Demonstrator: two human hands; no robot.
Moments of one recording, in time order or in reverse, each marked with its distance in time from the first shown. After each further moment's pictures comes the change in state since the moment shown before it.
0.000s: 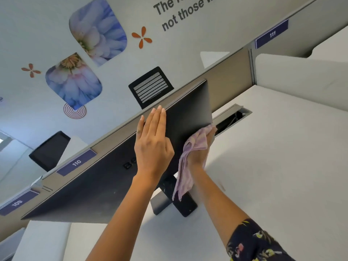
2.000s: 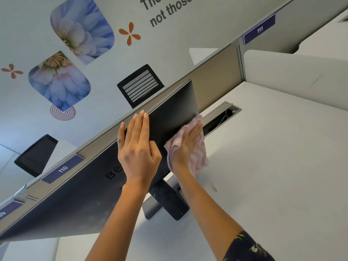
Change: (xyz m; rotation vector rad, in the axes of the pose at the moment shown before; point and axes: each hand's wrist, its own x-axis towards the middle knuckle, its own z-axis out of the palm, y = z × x) left_hand -0.001 0.004 0.015 -0.010 0.185 -0.042; right_hand -0.001 -0.003 0.008 -0.392 -0.062 -0.587
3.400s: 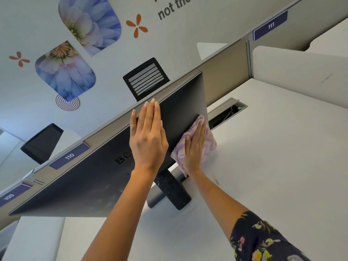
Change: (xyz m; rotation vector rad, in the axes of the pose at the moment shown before) left_hand -0.005 -0.003 0.007 0.031 0.017 0.050; right_hand -0.004 0.061 -0.011 -0.141 -0.147 -0.191
